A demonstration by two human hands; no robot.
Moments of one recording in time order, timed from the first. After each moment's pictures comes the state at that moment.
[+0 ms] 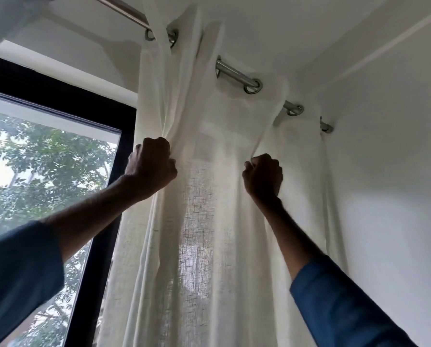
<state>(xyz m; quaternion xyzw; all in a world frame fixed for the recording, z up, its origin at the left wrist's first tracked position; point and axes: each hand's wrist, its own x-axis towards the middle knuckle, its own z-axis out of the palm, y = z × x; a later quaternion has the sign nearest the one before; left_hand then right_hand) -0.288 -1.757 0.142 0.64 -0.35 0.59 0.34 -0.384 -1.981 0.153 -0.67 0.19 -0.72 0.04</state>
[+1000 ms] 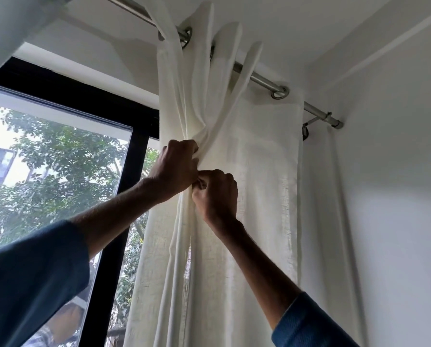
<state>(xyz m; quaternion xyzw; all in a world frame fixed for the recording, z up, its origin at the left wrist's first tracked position) -0.306 -1.767 0.131 0.59 -0.43 0.59 0.34 -0.342 -1.881 0.089 -0.70 0.01 -0.71 -0.01</state>
